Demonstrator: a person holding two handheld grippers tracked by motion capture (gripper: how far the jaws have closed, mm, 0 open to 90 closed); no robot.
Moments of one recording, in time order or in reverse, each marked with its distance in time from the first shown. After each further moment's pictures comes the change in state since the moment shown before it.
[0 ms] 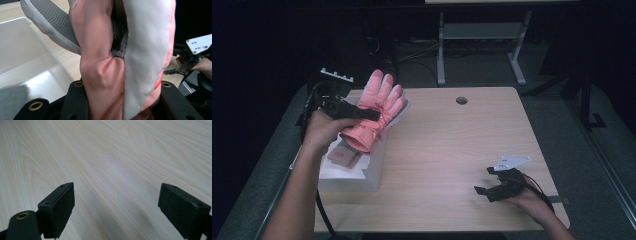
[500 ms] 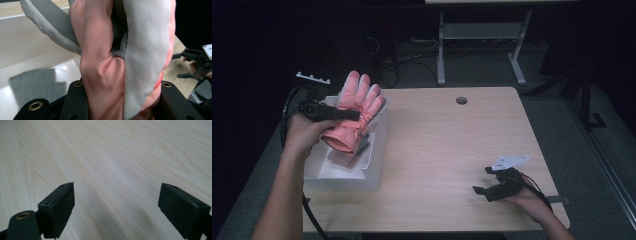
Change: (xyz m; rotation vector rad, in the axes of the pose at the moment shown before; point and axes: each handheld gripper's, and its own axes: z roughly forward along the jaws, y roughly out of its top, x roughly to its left) left arm 0.036 -0.025 -0.029 -0.036 0.091 -0.086; right arm 0.001 0.002 0.004 0.002 0.012 -0.003
